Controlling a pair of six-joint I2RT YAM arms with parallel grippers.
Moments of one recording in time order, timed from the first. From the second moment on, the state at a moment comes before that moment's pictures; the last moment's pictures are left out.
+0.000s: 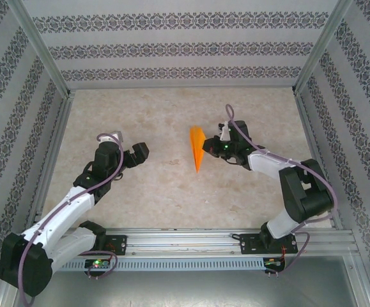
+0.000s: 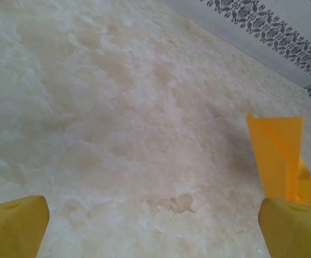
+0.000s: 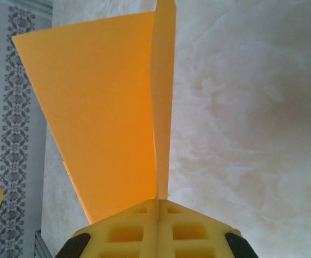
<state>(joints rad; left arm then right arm) -0.35 0.96 0.58 -0.14 -0.02 -0.66 0.34 1.61 0.80 0.13 -0.56 0.78</state>
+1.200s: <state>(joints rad) -0.34 1.03 0.58 -0.13 0.05 -0.69 0.36 1.81 0.80 0.25 -0.51 0.71</state>
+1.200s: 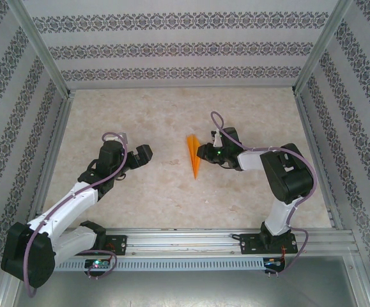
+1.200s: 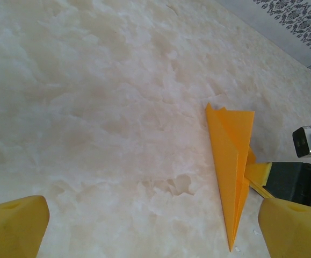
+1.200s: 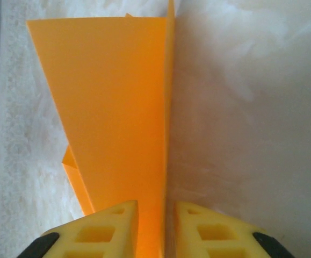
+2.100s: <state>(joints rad) -0.31 1.04 0.58 -0.06 0.15 -0.65 0.46 1.58 1.10 -0.53 -0.33 0.49</state>
